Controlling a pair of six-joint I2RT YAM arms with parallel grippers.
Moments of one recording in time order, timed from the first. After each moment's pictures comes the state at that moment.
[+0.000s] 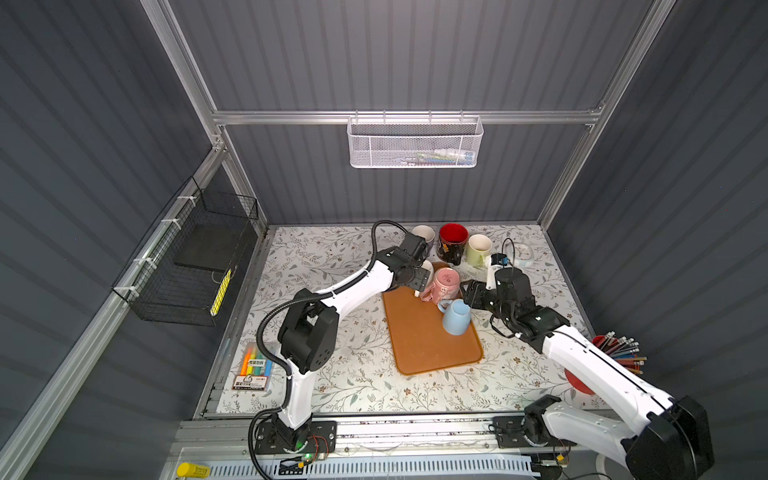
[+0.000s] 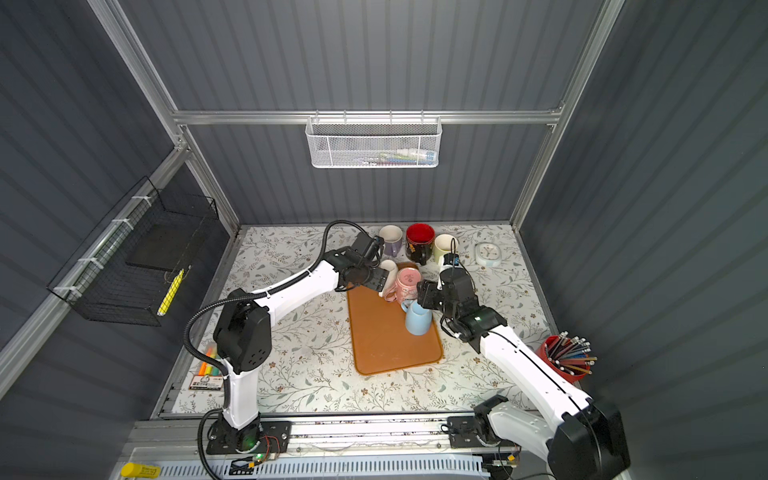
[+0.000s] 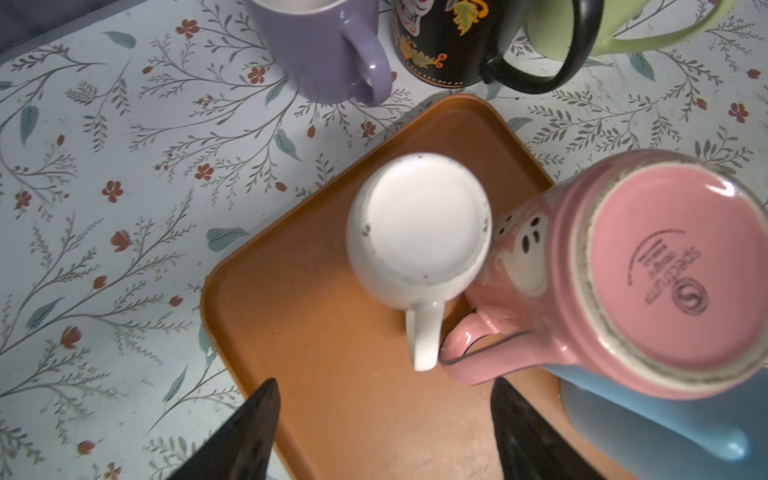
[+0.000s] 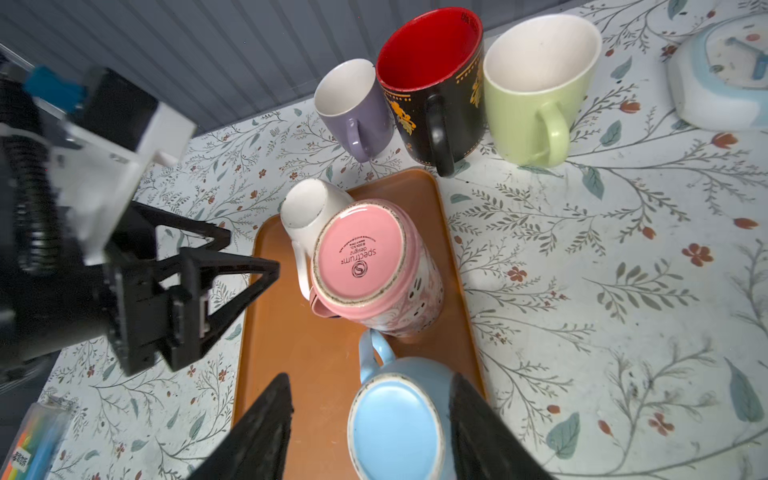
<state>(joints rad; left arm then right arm) -0.74 2.03 1.72 -0.65 -0.12 -0.17 0.44 1.08 0.77 -0.25 0.06 0.51</state>
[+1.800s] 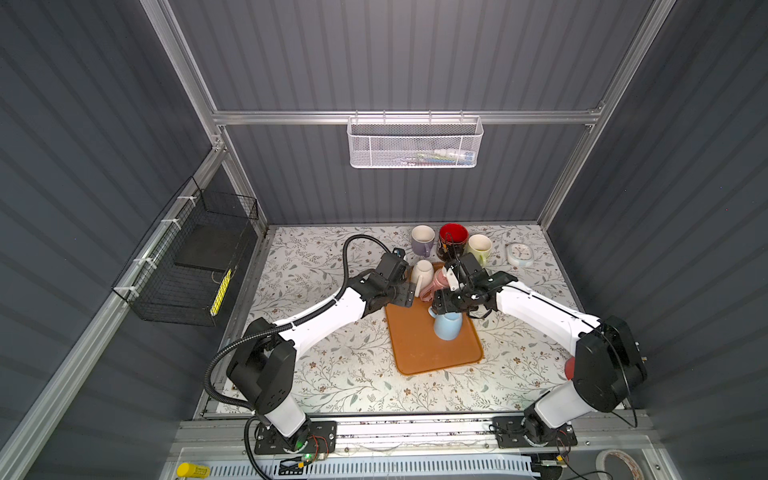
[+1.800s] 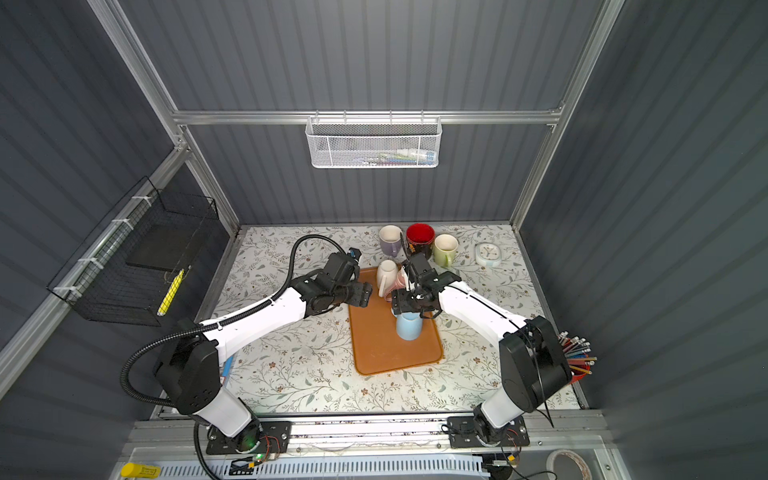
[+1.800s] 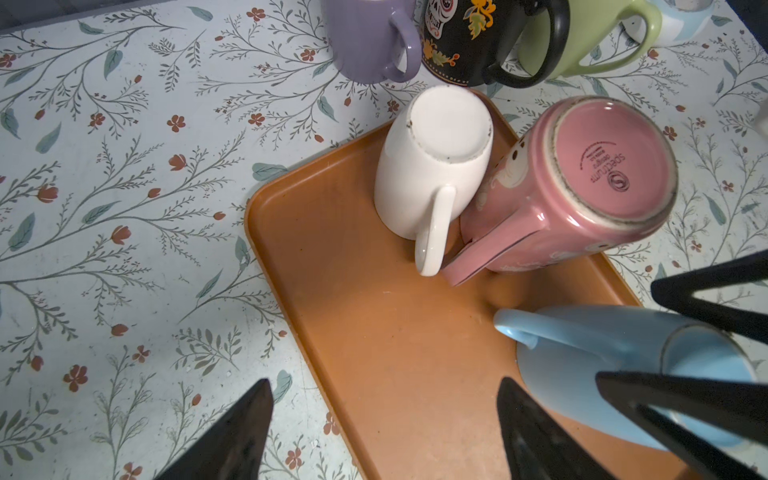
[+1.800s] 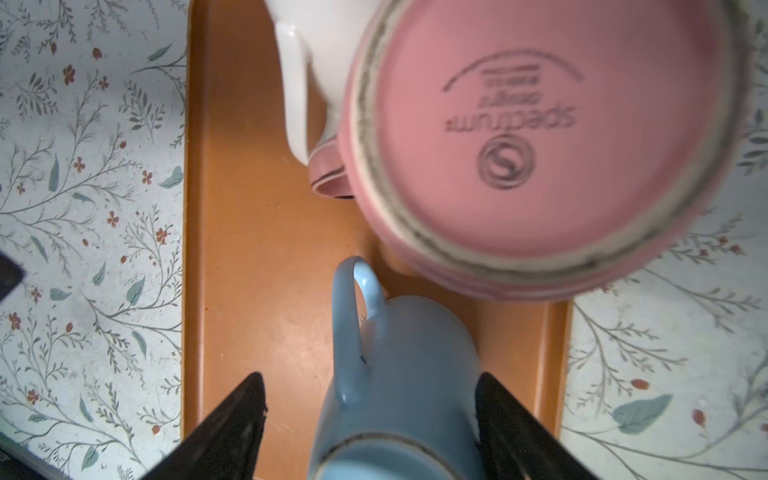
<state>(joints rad) -0.75 1.64 1.24 -0.44 -0.15 -0.28 0.55 1.56 1.12 -0.63 -0.10 0.35</state>
